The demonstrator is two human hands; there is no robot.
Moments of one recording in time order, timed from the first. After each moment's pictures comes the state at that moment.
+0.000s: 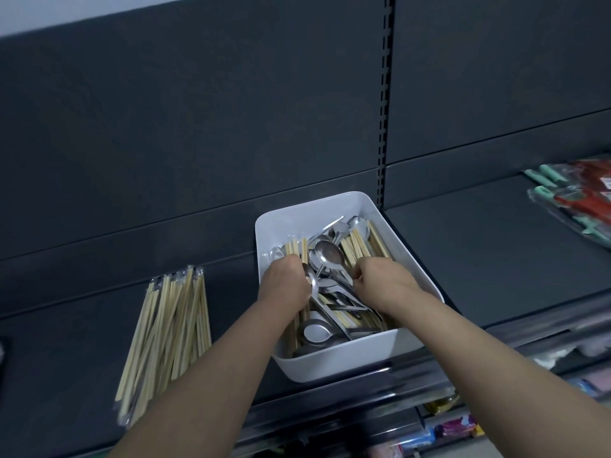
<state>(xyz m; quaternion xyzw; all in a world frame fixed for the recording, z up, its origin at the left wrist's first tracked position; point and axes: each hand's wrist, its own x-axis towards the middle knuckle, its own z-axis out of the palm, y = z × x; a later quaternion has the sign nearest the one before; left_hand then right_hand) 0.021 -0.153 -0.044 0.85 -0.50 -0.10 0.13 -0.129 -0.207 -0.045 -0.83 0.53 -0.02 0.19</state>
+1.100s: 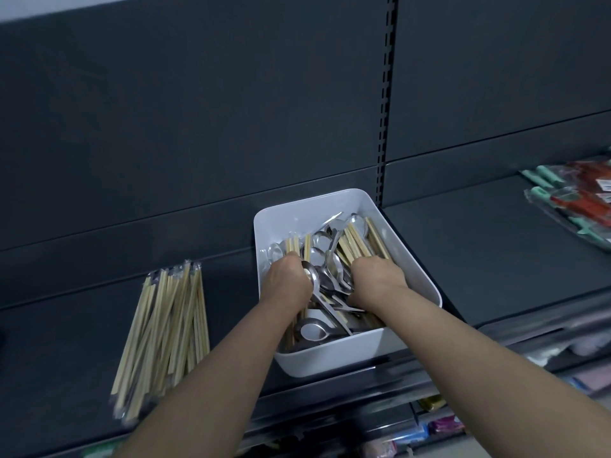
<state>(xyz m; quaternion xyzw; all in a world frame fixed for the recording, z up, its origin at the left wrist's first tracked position) 0.017 -0.151 -0.053 0.85 -0.48 -0.11 0.16 -0.120 -0.200 -0.040 -0.84 0.52 0.05 0.12</state>
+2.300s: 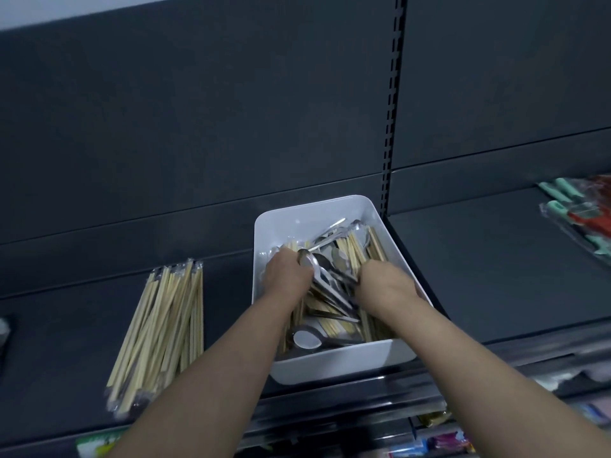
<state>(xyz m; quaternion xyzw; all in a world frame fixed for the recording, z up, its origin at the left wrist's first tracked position) 0.016 -0.177 -0.058 0.87 -0.38 -0.15 0.27 -0.134 -0.212 -0.033 -0.82 0.55 0.01 0.18</state>
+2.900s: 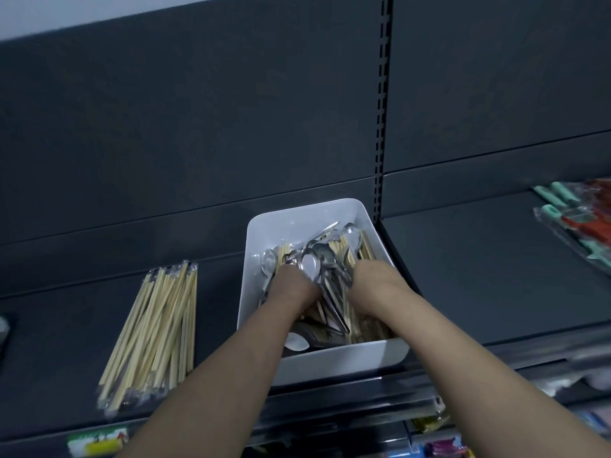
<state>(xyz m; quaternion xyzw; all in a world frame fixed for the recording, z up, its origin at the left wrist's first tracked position) -0.007 -0.182 -0.069 0.87 -0.37 -0.23 0.23 -0.145 -0.214 -0.015 -0.81 0.53 0.03 0.24</state>
